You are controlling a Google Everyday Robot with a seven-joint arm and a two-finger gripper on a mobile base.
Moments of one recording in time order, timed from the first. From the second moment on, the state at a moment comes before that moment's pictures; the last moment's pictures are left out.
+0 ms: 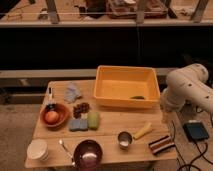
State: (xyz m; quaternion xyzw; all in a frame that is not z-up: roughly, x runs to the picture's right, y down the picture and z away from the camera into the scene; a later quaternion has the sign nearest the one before) arm 0.286 0.107 0.684 -0.28 0.02 0.02 0.96
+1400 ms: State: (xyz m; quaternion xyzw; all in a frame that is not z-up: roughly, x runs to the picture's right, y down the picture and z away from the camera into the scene) arm 0.332 0.217 0.712 -0.30 -0.07 -0.02 0.95
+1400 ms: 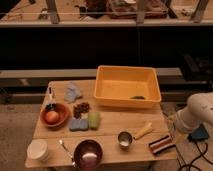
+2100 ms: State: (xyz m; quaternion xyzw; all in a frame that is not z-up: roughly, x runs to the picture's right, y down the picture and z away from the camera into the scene) arm 0.319 0.261 0.742 -0.32 -0.09 -0.03 0.94
